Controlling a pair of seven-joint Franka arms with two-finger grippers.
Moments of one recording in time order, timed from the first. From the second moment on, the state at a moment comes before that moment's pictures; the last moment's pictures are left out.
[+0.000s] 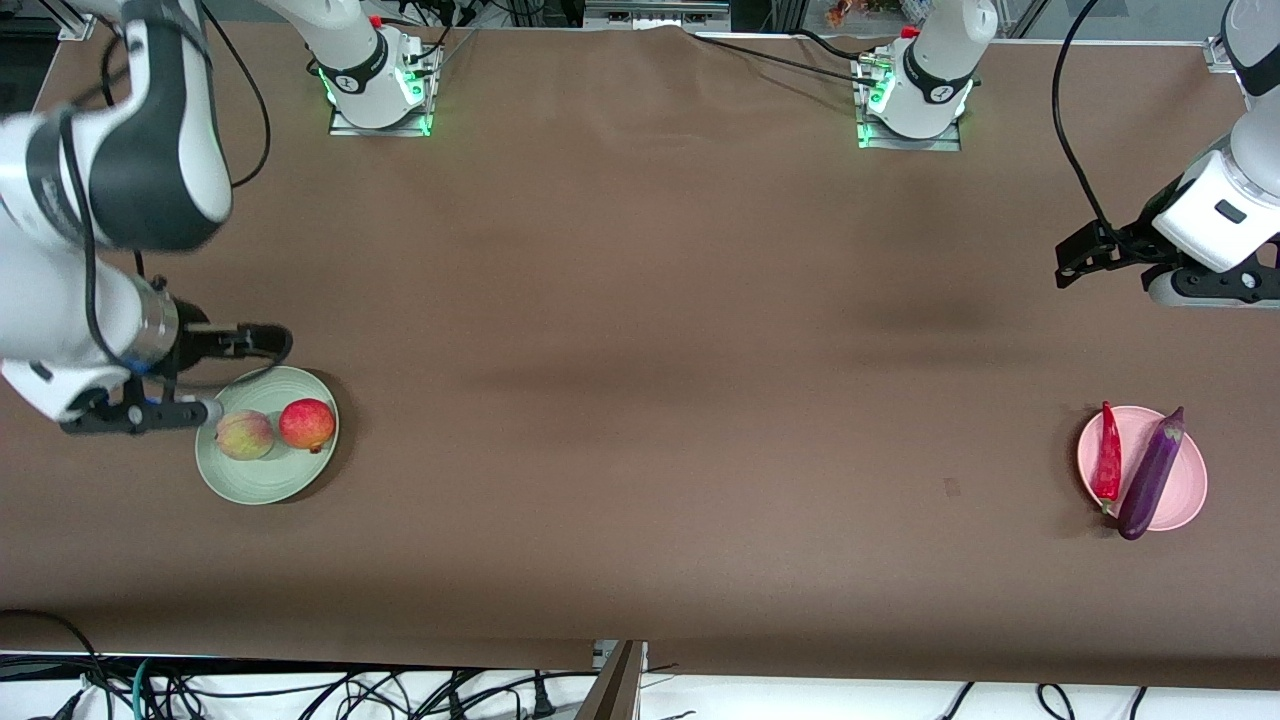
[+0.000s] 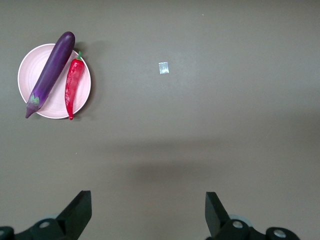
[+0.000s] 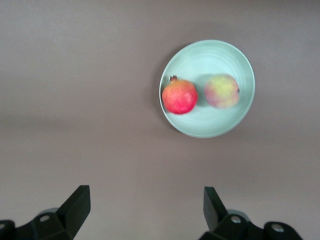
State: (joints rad) left arm 0.03 0.00 -0.05 -1.71 0.02 1.71 -0.01; right arm 0.22 0.40 -0.10 -1.24 -0.03 1.47 0.06
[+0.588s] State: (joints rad) left arm 0.03 0.04 -0.05 -1.66 0.02 1.68 -0.01; right arm 0.02 0.06 0.06 -1.48 -0.06 1.46 -0.02
